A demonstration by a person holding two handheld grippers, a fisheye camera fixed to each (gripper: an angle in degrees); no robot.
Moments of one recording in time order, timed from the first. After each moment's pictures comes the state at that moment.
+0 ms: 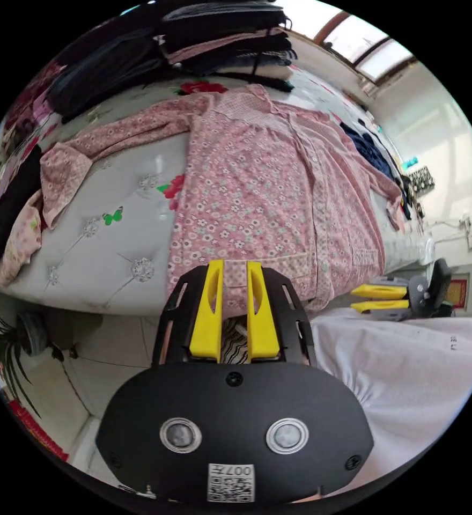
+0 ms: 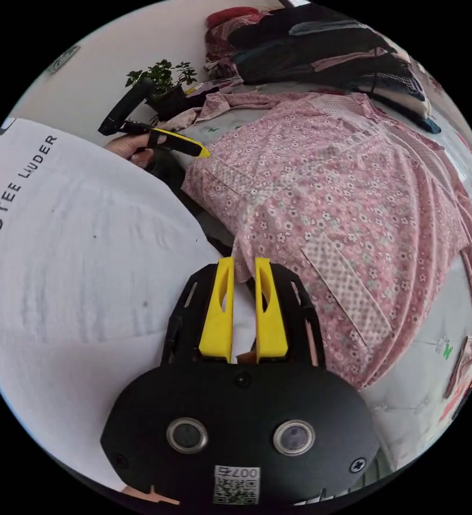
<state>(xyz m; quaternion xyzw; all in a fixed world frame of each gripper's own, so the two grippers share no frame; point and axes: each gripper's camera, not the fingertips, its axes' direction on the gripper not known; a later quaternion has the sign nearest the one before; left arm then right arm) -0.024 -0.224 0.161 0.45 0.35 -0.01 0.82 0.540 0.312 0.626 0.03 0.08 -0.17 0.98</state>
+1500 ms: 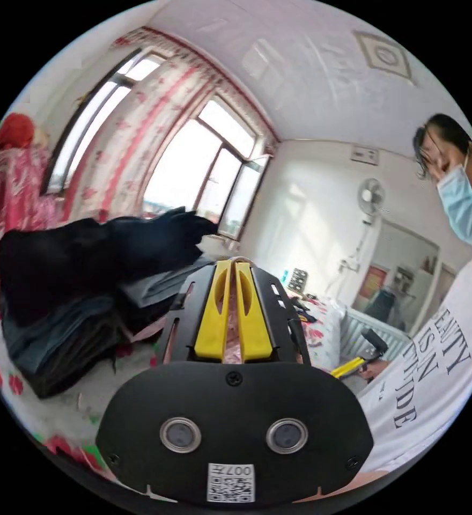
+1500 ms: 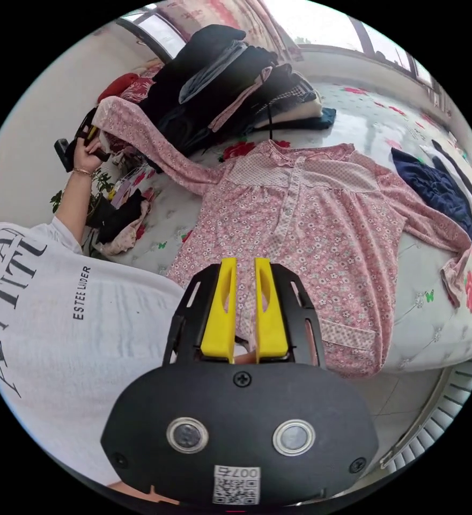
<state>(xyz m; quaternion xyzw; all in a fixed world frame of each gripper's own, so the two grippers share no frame) -0.304 -0.003 -0.046 0.83 0.37 0.22 0.35 0.468 0.207 0.503 0.24 0.12 0.10 0.96</state>
